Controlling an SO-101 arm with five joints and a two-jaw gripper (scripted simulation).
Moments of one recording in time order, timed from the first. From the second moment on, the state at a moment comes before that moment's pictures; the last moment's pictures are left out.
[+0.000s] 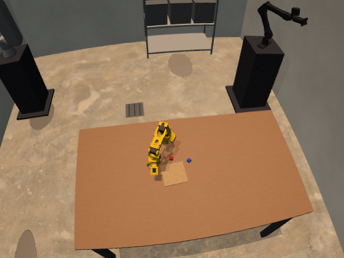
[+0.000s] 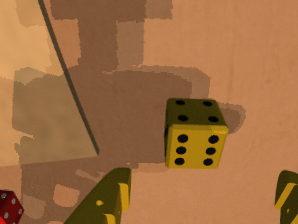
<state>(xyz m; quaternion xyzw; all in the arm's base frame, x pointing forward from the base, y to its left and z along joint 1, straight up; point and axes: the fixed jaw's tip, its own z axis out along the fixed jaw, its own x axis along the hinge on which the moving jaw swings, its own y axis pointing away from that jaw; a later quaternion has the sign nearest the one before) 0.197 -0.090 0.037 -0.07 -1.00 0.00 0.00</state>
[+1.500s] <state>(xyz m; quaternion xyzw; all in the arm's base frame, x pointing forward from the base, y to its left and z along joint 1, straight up) 0.196 -0.092 0.012 -0.07 -1.00 0.00 0.00</state>
